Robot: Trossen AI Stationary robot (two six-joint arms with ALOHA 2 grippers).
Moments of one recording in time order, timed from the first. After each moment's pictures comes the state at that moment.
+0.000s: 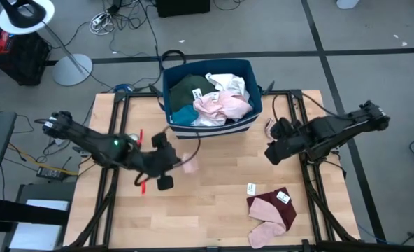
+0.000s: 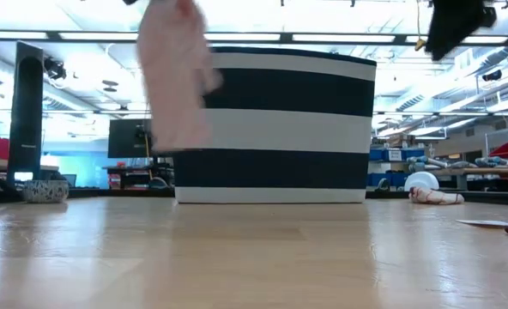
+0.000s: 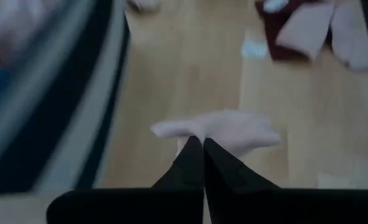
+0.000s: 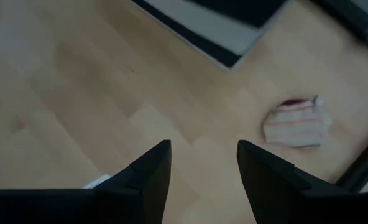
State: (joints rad) left arm -0.42 1.30 1.26 -0.82 -0.49 -0.41; right arm 0.33 1.11 1.20 -1.35 0.48 1.02
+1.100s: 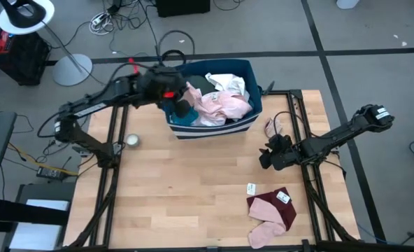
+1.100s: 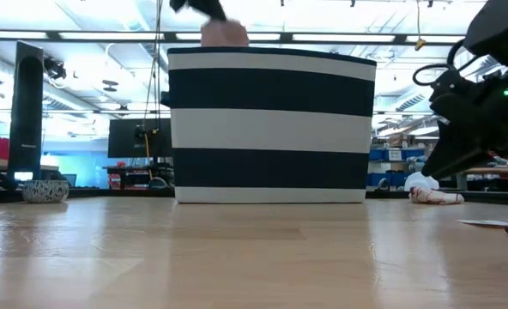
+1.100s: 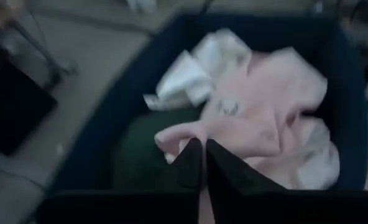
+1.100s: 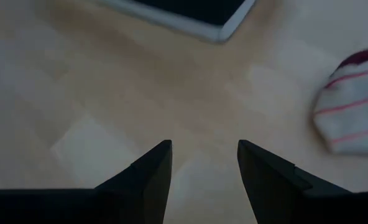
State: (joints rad) left arm 0.26 1.44 1.73 -0.87 -0.38 -0.01; right arm 0.34 0.95 0.31 -0.45 0.70 1.10
